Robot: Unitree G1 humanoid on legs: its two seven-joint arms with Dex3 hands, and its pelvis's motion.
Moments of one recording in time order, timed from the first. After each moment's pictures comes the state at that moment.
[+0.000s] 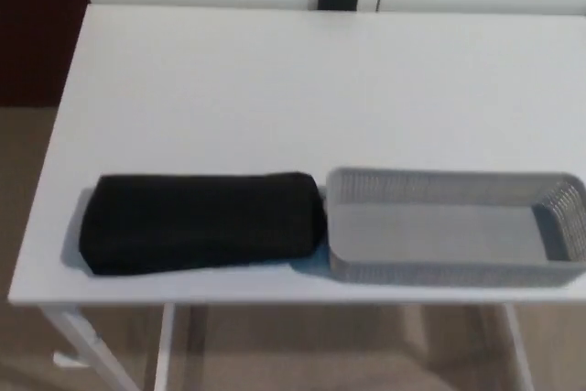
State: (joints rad) left_arm 0.32 0.53 0.06 0.82 0.08 -0.45 -0.16; right_arm 0.05 -0.26 0.14 1.09 -0.20 -0.39 -0.03
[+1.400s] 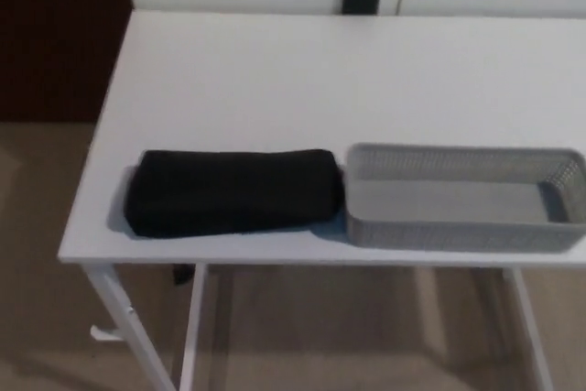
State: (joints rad) left_arm 0.37 0.53 0.06 0.87 0.07 -0.46 -0.16; right_arm 0.08 -0.25 0.16 1.09 -0.24 -0.37 -0.09
